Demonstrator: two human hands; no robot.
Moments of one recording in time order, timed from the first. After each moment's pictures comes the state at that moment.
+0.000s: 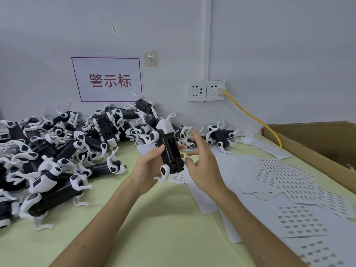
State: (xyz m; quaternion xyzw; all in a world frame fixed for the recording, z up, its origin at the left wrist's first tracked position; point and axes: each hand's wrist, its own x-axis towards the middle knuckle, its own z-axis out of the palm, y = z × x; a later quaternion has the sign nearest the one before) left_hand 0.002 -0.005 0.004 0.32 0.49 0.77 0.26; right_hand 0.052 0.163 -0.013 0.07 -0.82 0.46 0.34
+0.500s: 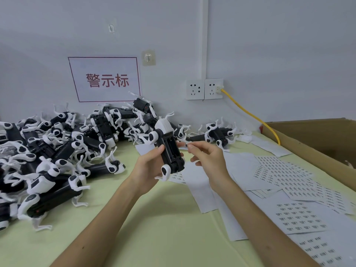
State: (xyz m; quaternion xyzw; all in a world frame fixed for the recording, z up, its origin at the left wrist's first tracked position) left_hand 0.002 -0.003 0.002 0.33 0.52 0.74 0.27; right_hand 0.055 0.174 0.001 -0.04 -0.67 0.69 0.26
